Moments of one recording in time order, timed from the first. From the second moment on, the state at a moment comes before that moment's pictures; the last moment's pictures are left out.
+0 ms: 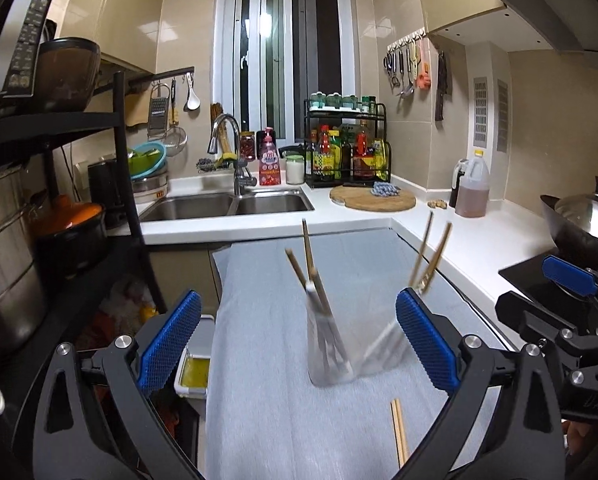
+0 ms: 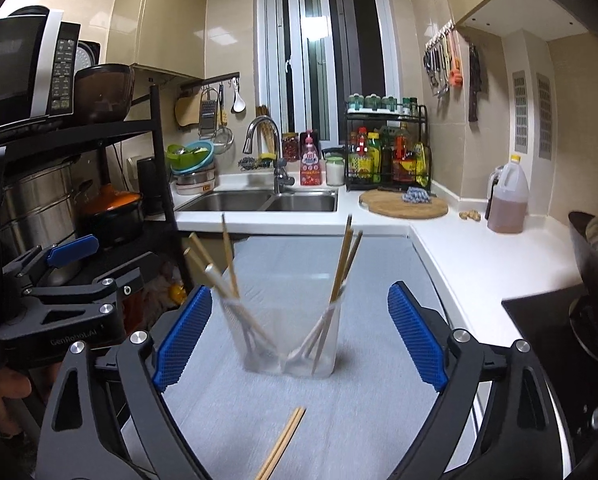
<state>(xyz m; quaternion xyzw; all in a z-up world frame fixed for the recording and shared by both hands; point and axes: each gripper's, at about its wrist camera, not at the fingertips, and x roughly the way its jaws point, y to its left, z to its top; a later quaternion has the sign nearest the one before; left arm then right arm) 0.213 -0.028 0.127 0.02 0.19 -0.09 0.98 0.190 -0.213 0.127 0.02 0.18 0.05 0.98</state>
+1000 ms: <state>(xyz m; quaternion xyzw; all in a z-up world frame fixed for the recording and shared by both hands) 0.081 -0.004 0.013 0.01 0.28 -0.03 0.96 0.060 -0.197 0.007 0.02 0.26 0.03 0.96</state>
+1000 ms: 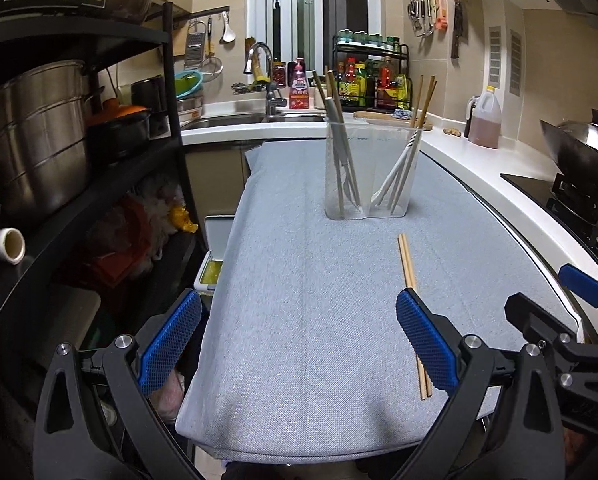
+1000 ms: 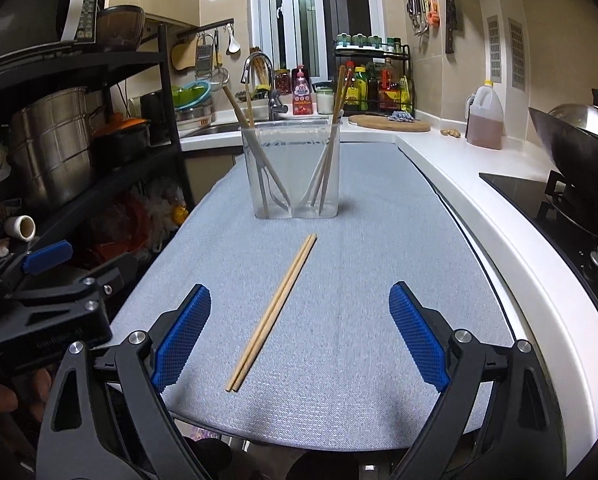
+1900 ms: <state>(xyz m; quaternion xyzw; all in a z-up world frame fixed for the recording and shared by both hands) 0.091 0.034 -0.020 0.00 0.32 0.03 0.95 0.113 -0.170 -0.077 0.02 0.34 0.01 0.94</state>
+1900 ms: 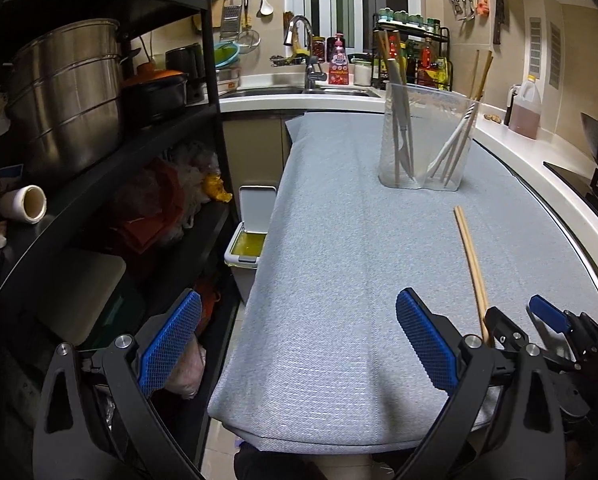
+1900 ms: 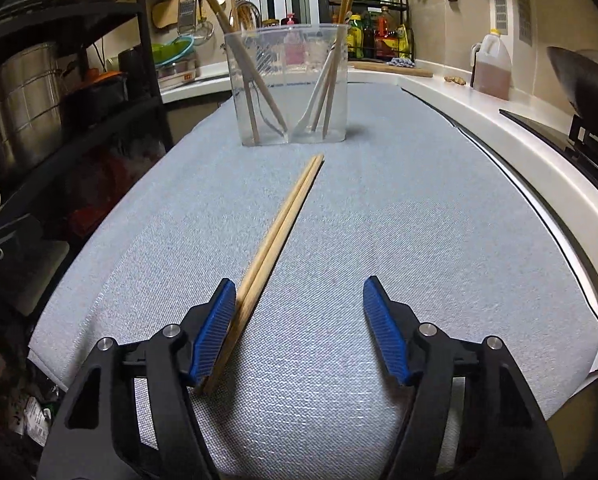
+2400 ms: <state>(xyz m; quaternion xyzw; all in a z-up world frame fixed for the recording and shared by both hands) 0.101 0.027 -0.032 0.00 0.33 0.02 0.94 0.093 -0.184 -0.083 -0.02 0.31 -0.01 0.95</state>
